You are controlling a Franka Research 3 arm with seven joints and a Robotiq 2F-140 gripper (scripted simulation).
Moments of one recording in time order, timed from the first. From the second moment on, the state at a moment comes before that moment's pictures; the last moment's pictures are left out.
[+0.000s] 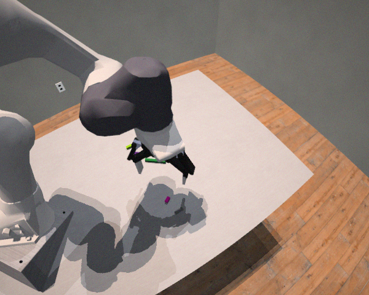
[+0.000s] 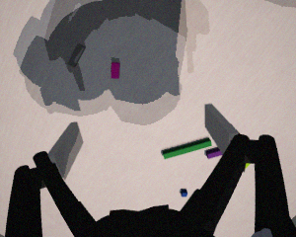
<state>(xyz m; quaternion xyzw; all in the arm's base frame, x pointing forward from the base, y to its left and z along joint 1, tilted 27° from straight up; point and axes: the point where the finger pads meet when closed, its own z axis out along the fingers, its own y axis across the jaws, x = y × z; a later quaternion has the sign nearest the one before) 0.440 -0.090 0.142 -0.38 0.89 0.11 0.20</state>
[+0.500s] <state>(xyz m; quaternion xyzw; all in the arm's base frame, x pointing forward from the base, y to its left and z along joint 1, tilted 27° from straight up) 0.442 -0.097 0.139 -0.38 0.89 0.11 0.21</state>
